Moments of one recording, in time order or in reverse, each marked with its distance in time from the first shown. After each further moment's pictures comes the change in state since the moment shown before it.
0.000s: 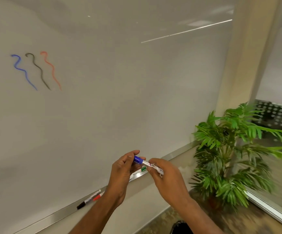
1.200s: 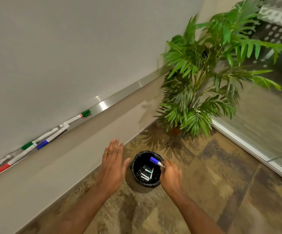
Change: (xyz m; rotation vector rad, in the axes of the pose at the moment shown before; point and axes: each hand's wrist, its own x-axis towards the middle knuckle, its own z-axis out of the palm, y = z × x) left_hand 0.067 -0.380 0.096 1.269 -0.420 0.104; right_hand -0.119 0.420 0.067 -0.539 -0.206 0.706
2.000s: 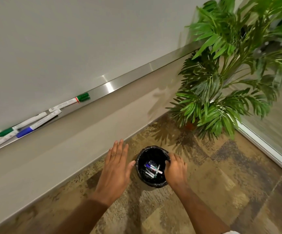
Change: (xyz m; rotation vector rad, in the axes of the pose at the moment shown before) left_hand 0.012 -0.023 0.075 -0.004 -0.085 -0.117; right_hand 0.082 0.038 0.105 -0.054 -0.118 -0.002
